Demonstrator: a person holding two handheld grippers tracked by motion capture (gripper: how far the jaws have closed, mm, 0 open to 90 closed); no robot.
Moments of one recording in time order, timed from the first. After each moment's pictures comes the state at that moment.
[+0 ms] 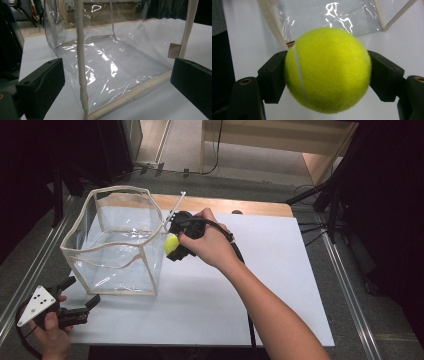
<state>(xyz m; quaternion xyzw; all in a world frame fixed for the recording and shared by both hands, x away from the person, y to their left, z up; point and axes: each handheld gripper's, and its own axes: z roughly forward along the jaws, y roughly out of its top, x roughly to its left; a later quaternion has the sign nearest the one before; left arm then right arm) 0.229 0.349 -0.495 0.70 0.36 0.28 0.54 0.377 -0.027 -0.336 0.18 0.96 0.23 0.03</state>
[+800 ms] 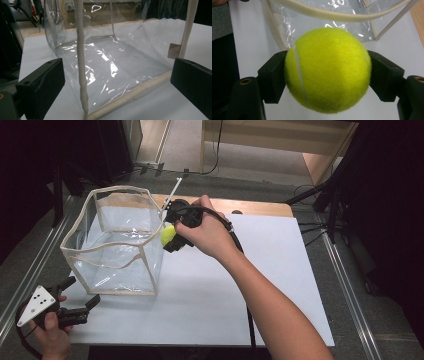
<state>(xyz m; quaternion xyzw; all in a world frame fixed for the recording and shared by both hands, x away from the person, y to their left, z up) 0.229 0.349 -0.495 0.70 0.36 0.28 0.54 0.385 -0.021 -0.307 0.17 0.96 0.23 0.03</state>
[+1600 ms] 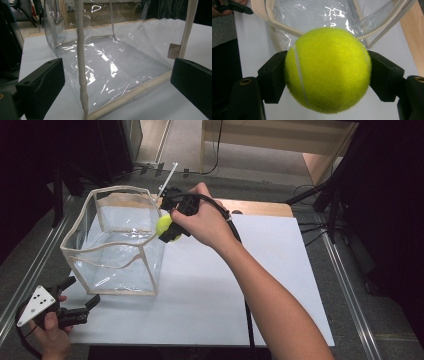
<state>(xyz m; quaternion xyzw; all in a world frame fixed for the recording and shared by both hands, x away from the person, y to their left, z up) 0.229 0.349 -0.495 0.70 0.36 0.28 0.54 0.395 -0.015 -0.280 0.16 0.96 0.24 0.03</state>
